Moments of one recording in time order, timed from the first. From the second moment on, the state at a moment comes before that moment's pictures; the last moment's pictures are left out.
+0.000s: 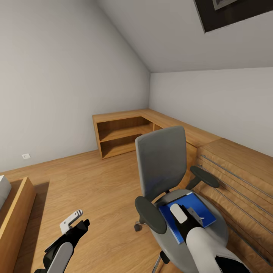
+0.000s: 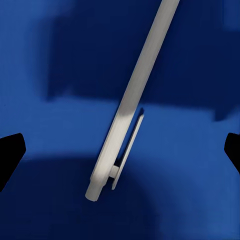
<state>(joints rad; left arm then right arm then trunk) -0.09 0.02 -0.09 -1.56 0.84 0.43 0.79 -0.75 0.15 -0.20 -0.38 -0.71 -0.05 -0.74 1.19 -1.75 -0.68</state>
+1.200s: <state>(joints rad) -0.09 0.02 -0.09 -1.56 0.84 0.43 0.79 -0.75 0.15 -0.20 -0.38 -0.71 -0.06 -0.75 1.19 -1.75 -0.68</state>
